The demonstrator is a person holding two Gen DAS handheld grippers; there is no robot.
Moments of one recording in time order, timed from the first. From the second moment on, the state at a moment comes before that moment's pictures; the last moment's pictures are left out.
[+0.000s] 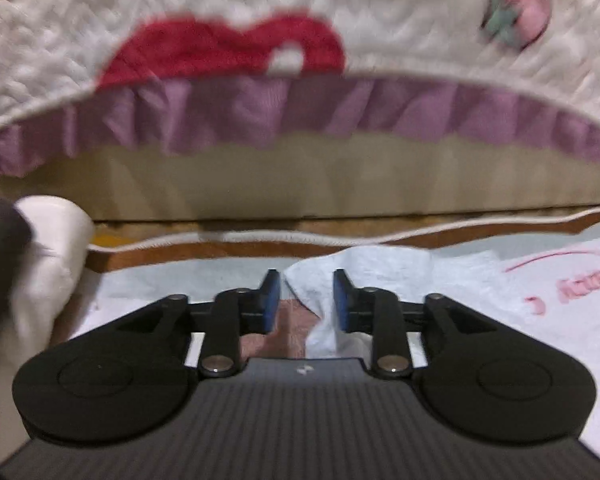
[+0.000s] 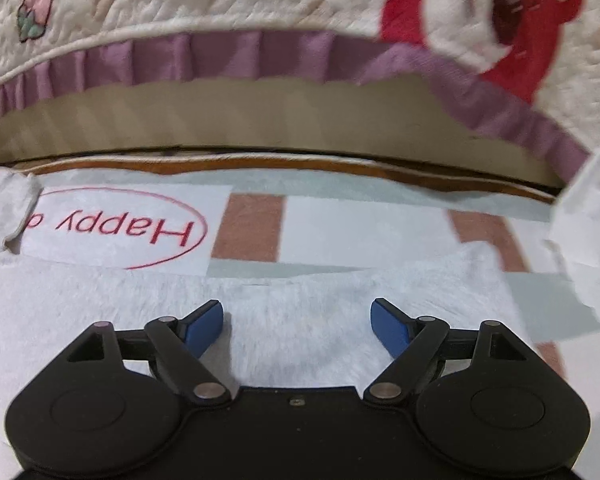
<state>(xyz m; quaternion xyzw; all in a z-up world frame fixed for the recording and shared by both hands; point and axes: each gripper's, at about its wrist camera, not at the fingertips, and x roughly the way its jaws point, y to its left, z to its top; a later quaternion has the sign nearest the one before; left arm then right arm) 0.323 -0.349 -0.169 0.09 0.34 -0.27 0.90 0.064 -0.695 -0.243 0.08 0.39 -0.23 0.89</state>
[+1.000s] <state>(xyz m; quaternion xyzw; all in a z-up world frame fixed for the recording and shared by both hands) 0.103 -0.258 -0.170 0.09 0.48 -0.52 0.70 -0.096 -0.627 -0.222 0.36 0.19 -0.20 0.89</state>
